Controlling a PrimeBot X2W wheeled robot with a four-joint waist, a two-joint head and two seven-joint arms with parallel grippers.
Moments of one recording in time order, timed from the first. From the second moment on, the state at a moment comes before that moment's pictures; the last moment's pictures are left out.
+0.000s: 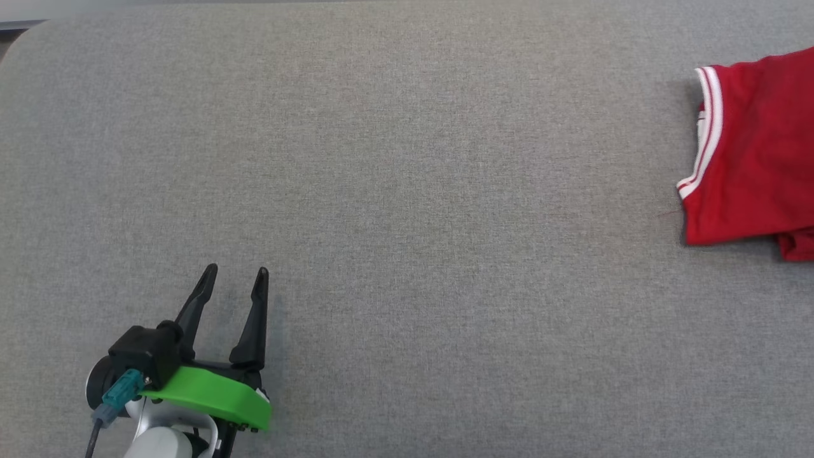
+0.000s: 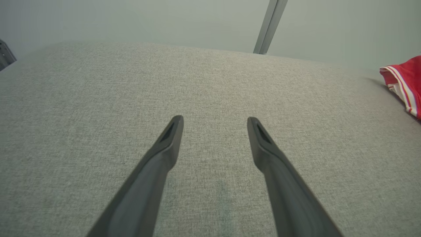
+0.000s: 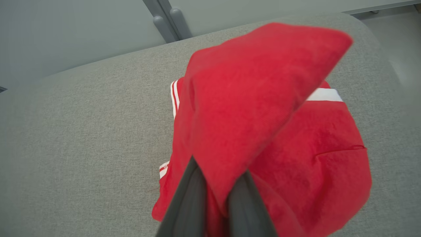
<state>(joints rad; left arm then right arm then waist) -0.06 0.21 -0.33 0.06 -0.49 0.05 -0.23 -0.55 -0.89 0.39 0.31 1.14 -0.06 0.51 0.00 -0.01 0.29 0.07</state>
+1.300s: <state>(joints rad) -0.09 0.21 -0.22 0.10 -0.50 0.07 -0.24 -0.59 -0.85 0.43 0.25 0.76 -0.12 0.01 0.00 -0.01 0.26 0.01</state>
